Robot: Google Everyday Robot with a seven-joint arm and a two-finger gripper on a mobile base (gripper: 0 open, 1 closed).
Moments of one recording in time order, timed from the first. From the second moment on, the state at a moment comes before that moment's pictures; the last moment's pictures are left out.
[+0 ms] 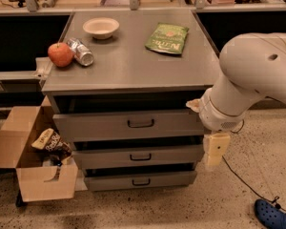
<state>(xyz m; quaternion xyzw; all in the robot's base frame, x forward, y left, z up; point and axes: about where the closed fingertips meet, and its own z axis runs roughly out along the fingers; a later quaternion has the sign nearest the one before) 0.460 -0.166 0.787 -0.73 0.67 0.00 0.12</state>
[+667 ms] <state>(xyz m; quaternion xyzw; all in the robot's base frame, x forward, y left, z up) 0.511 -0.174 0.733 -0.76 0.64 0.00 0.14</state>
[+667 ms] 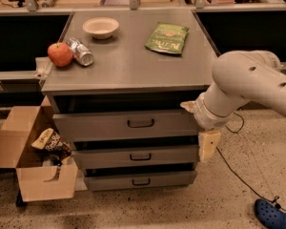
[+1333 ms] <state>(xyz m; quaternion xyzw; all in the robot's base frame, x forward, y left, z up) 0.560 -0.168 0.688 -0.77 0.62 0.01 0.14</state>
